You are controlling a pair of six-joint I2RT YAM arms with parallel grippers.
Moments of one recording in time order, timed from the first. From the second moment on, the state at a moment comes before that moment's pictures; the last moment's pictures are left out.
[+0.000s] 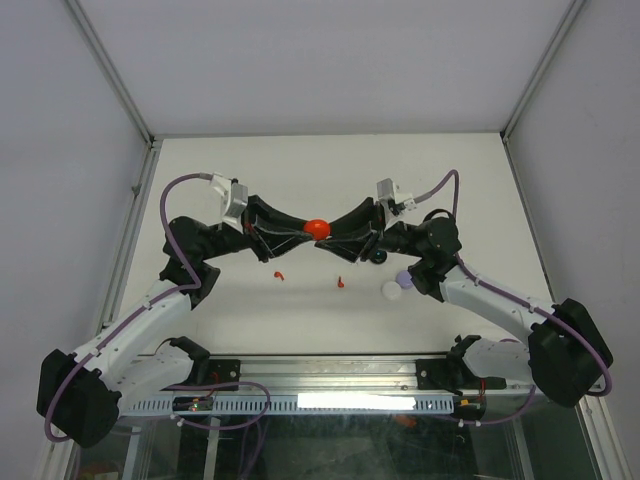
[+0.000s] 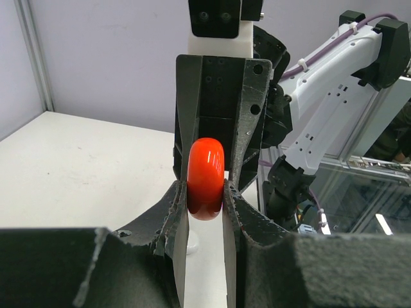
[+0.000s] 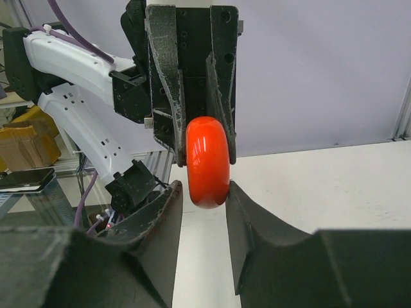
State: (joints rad) left arm -0.52 0.96 0.66 0.73 0.85 -0.45; right arm 0.69 1.19 0.65 1.01 -0.79 0.45
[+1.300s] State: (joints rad) left arm -0.54 0.90 0.69 0.46 0.83 -0.26; right arm 0.70 1.20 0.69 0.90 -0.85 0.40
